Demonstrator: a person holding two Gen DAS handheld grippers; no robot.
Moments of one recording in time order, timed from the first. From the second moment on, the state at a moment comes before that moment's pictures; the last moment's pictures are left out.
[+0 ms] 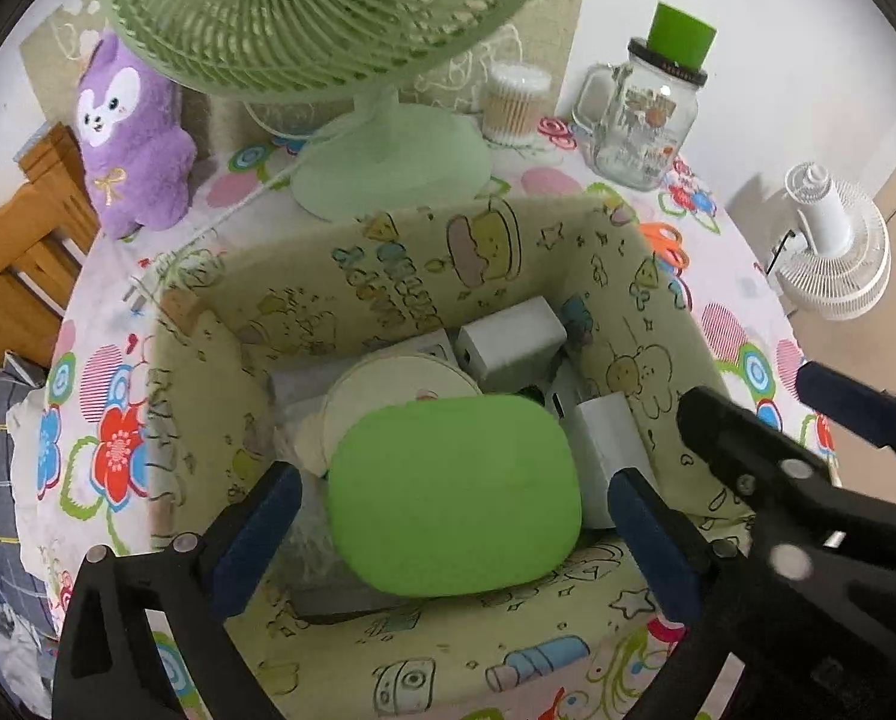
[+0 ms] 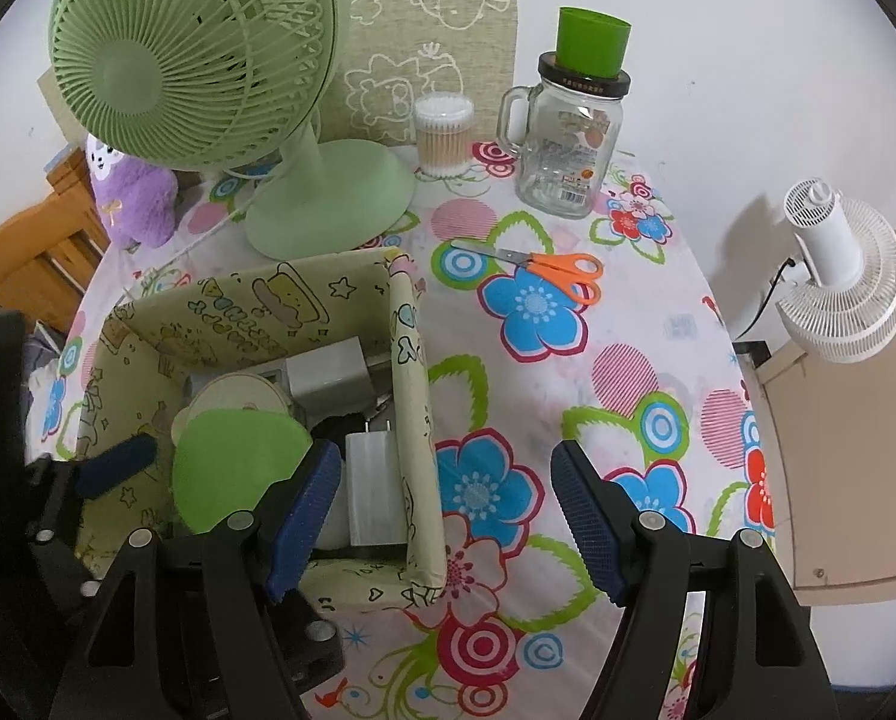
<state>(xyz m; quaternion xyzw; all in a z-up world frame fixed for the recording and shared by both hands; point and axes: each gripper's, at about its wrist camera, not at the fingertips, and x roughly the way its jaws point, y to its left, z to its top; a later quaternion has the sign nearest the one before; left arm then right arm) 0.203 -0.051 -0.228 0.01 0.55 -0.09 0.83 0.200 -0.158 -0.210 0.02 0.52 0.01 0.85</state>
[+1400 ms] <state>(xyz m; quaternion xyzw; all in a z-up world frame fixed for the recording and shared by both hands) 0.098 -0.008 -0.124 0.03 0.47 -0.09 0.88 0.105 -0.133 -0.128 0.02 0.45 0.01 0.89</state>
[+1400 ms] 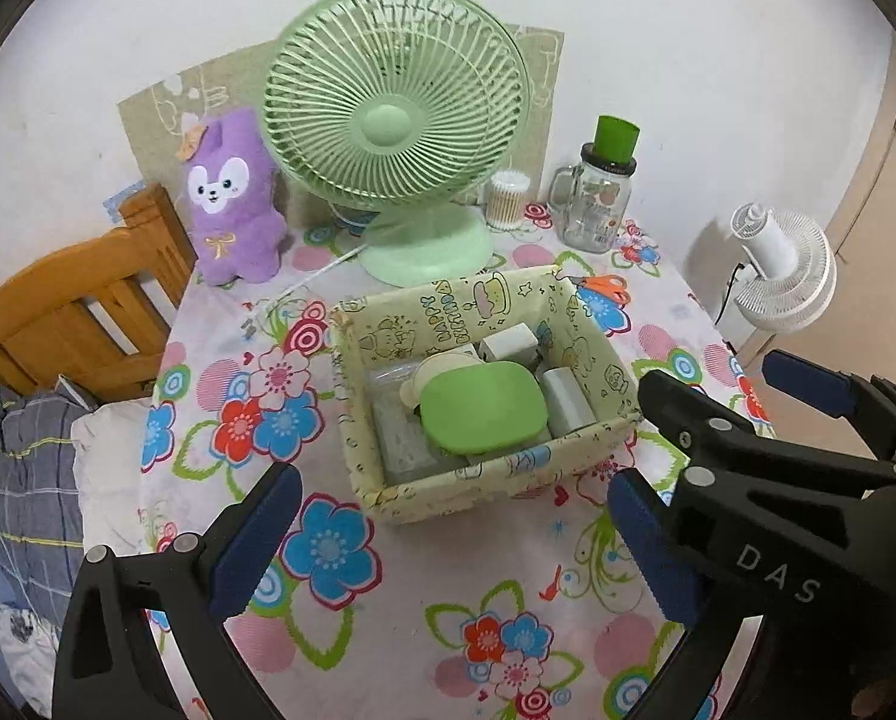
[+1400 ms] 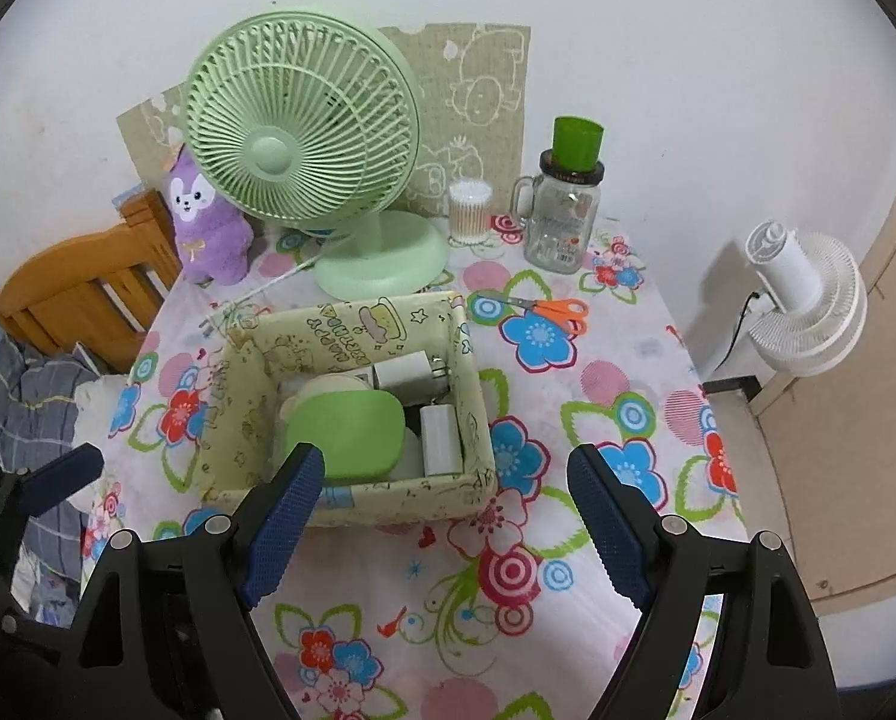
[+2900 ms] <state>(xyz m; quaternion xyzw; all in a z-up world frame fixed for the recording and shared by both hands) -0.005 0.004 -0.014 -0.02 0.40 -0.04 0.92 -0.014 -0.184 -0.015 0.03 0.35 0.00 0.94</state>
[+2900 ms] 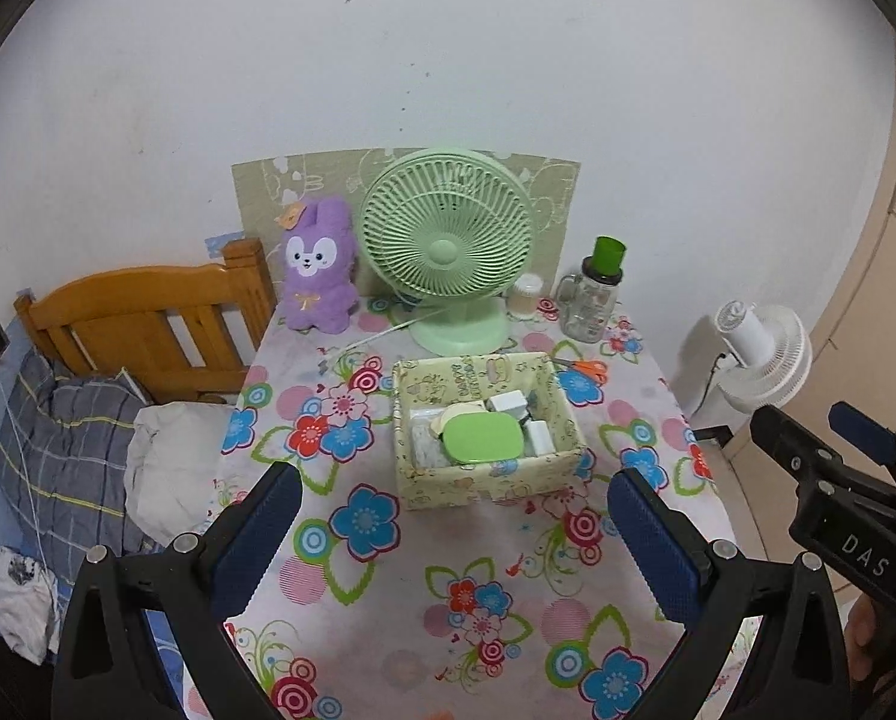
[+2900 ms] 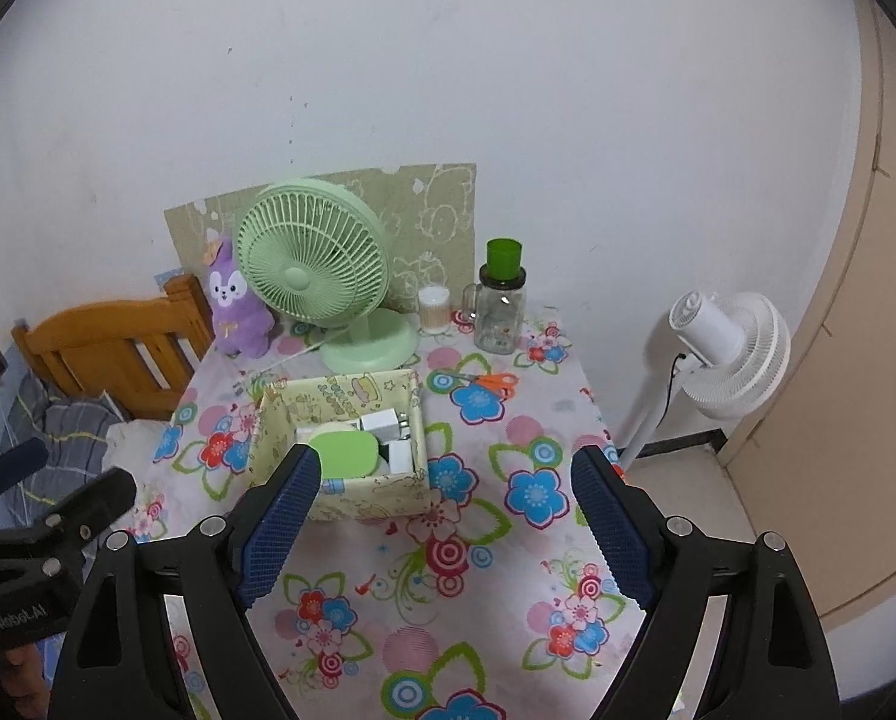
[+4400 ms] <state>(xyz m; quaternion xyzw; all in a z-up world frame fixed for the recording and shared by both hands) -0.016 0.004 -0.007 -0.01 0.38 -0.05 0.92 -0.030 -0.182 -0.015 0.03 0.35 -0.02 0.93</state>
